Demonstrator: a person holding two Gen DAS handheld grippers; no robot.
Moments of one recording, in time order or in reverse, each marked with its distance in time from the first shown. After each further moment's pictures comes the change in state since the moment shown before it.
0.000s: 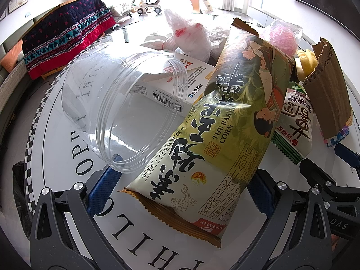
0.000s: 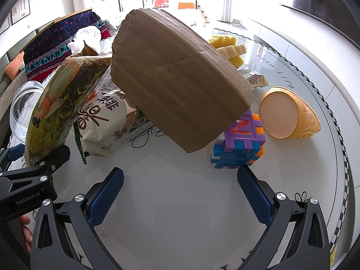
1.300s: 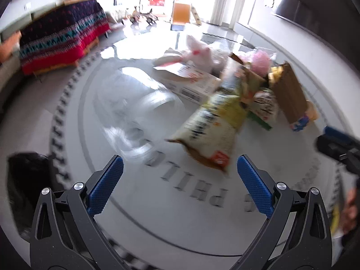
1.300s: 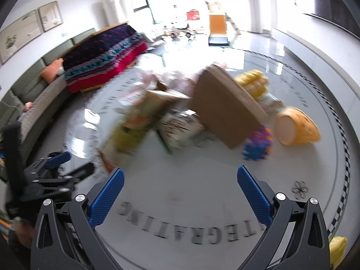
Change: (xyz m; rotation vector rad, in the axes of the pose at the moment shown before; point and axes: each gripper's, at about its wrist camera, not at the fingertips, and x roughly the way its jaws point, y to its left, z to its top) left arm -0.077 0.061 -0.048 -0.013 -0.098 -0.099; right arm -0.095 0.020 0.001 -0.050 -0.073 0.270
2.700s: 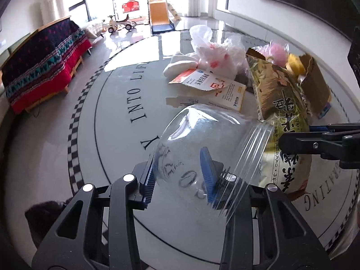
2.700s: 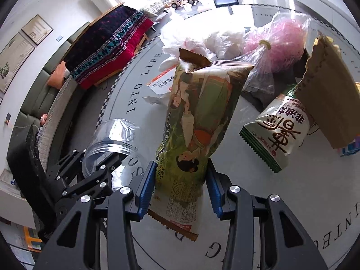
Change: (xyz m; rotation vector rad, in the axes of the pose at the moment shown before) left arm 0.039 0.065 0.042 0.194 0.020 -0.055; right arm 0.085 0.078 0.041 0.182 0.222 0.159
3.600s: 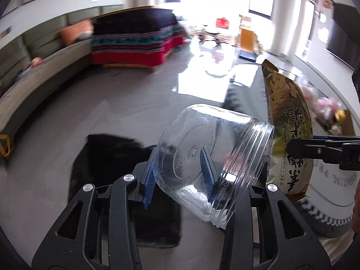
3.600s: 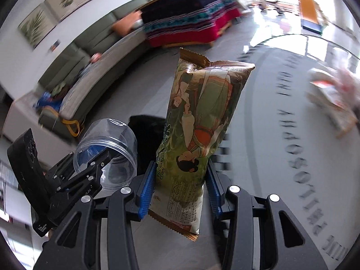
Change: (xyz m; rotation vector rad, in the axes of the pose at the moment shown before) left arm -0.168 0.142 -0.151 -0.447 -0.115 0.350; right arm 0.043 0.223 -0.067 -0.467 0.124 0.241
